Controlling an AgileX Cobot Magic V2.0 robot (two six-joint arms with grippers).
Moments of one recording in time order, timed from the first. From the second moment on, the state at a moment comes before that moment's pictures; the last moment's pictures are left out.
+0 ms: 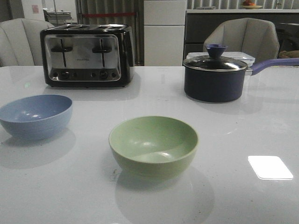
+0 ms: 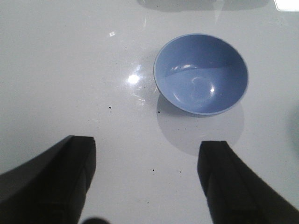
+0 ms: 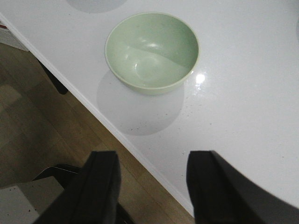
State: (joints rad) left arm -0.04 0.97 -0.84 -0.04 0.74 0.05; right arm 0.49 0.70 -0.62 0.28 0.73 -0.32
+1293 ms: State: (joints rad) left arm -0.04 1.88 -1.26 -0.13 0.64 0.05; right arm 0.49 0.70 -0.62 0.28 0.73 -0.32
